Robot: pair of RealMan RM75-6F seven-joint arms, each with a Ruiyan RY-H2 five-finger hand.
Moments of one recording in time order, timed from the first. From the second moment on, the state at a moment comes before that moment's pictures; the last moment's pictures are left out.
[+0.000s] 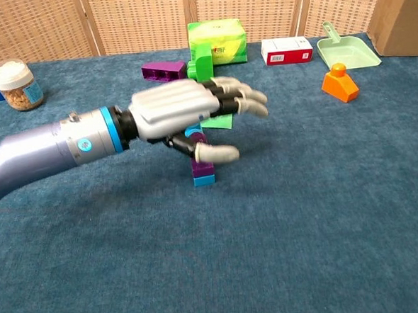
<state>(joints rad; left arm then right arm) -1.02 -1.96 0.14 -0.55 1.78 1.25 -0.47 -0.03 -1.07 0.22 -1.74 -1.32 1.63 -0.09</state>
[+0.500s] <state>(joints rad) -0.90 -1.59 0.08 -1.12 1.67 1.30 -0.28 0.05 -1.05 0.24 -1.72 -1.30 1.52 -0.13</state>
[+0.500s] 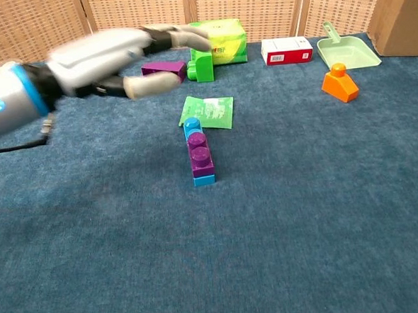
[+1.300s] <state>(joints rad) -0.38 -1.13 0.13 -1.63 1.38 1.52 -0.01 0.18 -1.08 0.22 -1.72 -1.26 1.38 -0.27</state>
